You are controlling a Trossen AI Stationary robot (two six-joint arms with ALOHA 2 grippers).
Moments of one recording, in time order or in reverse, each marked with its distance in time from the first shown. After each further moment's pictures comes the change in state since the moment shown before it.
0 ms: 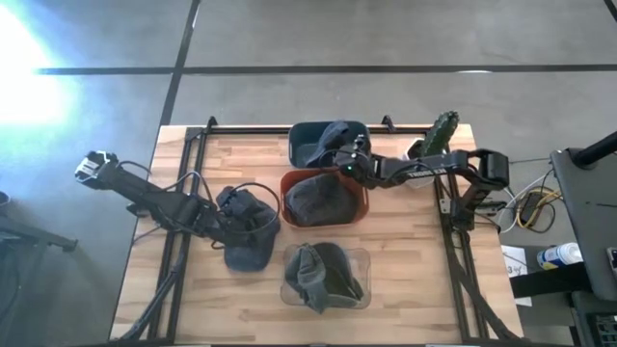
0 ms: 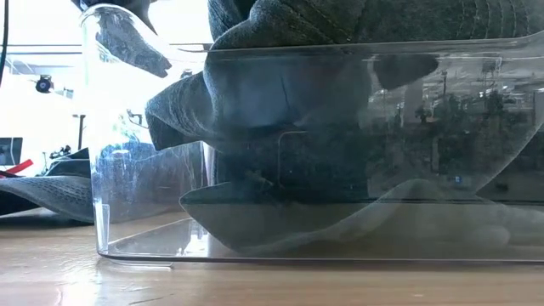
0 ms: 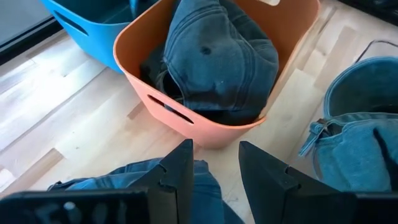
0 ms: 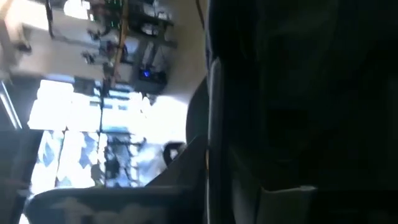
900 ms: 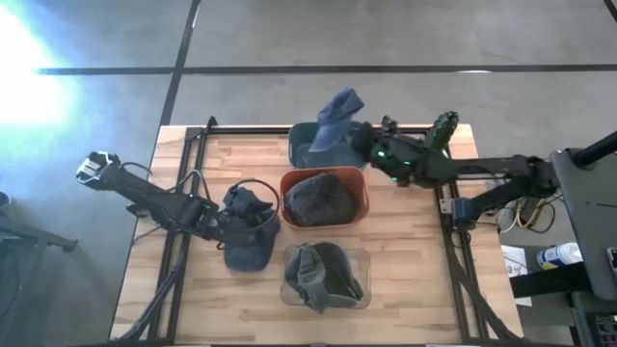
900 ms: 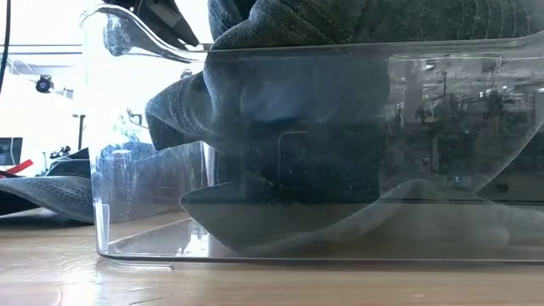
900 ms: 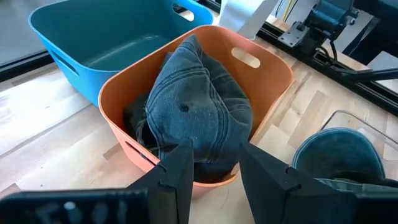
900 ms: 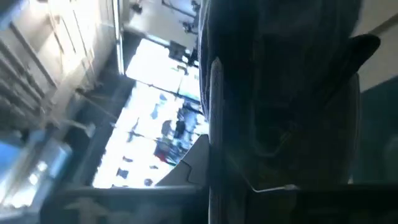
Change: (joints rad) left arm 0.004 0.024 0.000 0.212 -0.115 -0.005; right arm 0.125 -0.398 0.012 0.059 -0.045 -0.426
